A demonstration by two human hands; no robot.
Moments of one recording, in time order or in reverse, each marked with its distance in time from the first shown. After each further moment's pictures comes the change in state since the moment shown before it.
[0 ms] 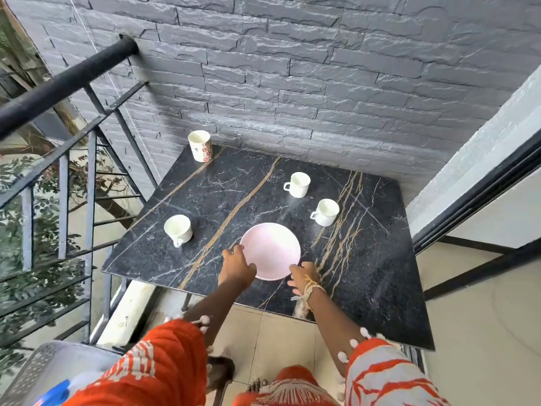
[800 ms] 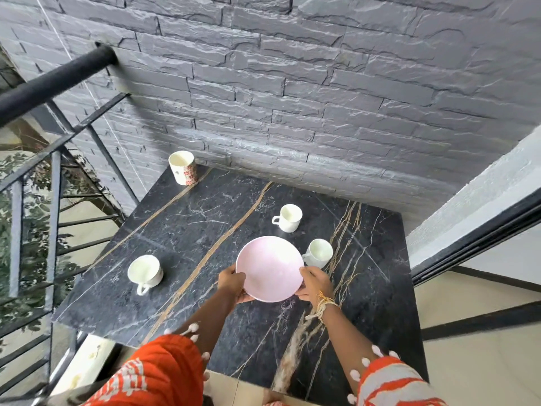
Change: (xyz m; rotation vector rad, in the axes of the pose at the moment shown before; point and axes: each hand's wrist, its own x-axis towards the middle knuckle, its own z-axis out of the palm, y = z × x) left_hand 0.104 0.069 0.014 -0.897 -0.113 -0.476; right_hand 0.092 -0.073 -0.064 0.097 0.038 -0.109
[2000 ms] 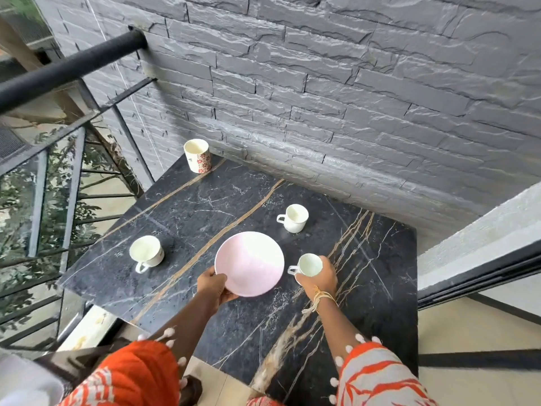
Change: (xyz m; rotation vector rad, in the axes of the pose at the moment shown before) left_hand -0.003 -0.018 -0.011 -0.207 0.187 -0.058; right_hand 0.046 -0.001 -0.016 -0.420 0.181 -0.258
